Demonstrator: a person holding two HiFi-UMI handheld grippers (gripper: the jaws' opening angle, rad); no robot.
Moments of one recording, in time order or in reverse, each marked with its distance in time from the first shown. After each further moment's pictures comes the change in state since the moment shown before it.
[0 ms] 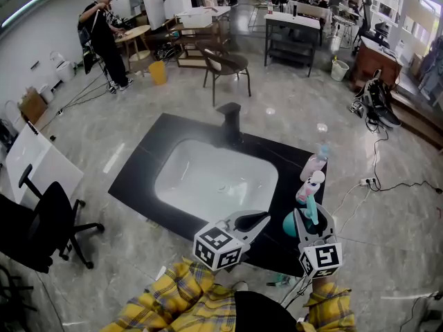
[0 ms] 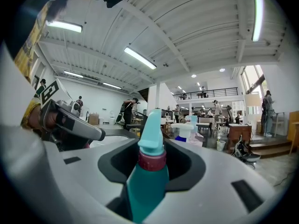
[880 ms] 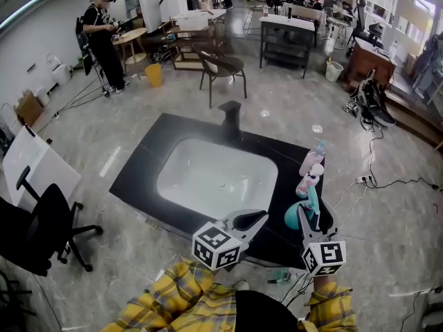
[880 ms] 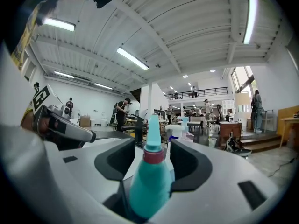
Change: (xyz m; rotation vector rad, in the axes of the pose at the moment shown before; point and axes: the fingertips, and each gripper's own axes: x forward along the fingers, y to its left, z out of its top) left arm -0.026 -0.010 -0.004 -0.005 -0.027 -0.010; right arm -0.025 0.001 0.006 0.044 -0.002 -0.102
